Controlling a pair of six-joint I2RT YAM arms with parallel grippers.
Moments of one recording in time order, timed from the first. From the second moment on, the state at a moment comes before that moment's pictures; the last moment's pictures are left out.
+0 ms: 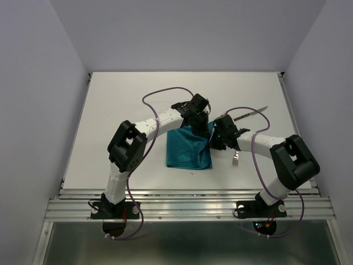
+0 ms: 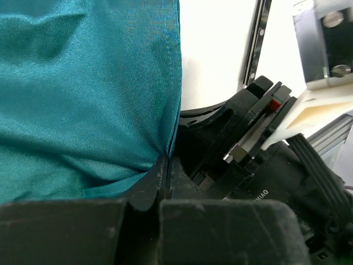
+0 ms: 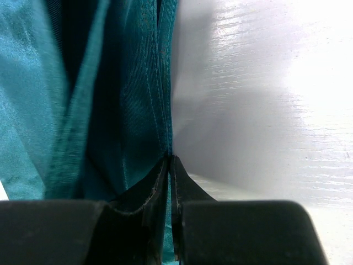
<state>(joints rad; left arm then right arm) -0.81 2.02 1.64 -0.57 0.23 -0.76 0.51 1.59 0.79 -0.16 0.04 0.77</state>
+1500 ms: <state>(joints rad) -0.66 1.85 1.34 -0.51 0.24 -0.69 0.54 1.26 0.75 -0.45 0.14 0.75</state>
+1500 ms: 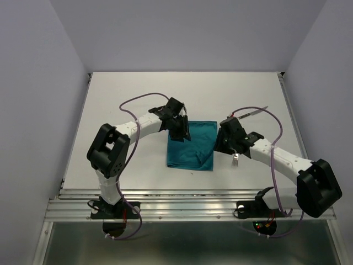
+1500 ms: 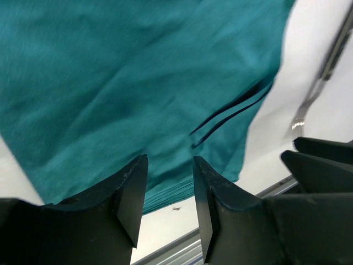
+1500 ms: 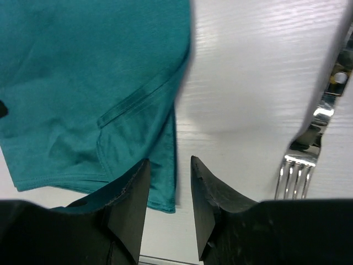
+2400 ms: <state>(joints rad) -0.61 1.62 0.89 -0.48 0.27 -0.65 0.73 1.75 1.06 -0.36 0.08 0.71</state>
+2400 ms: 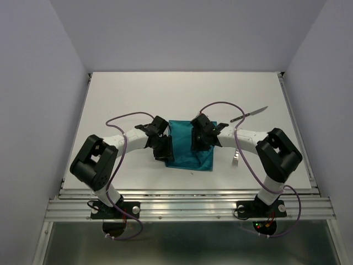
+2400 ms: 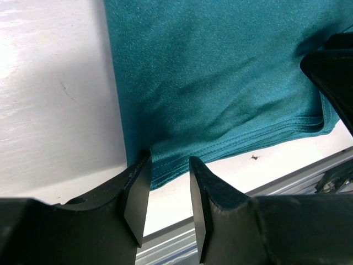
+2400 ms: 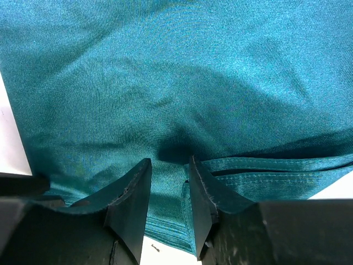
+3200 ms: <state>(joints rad) -0.57 1.63 0.87 -0.45 0.30 -0.66 0.76 1.43 0.78 -0.46 0.08 0.74</state>
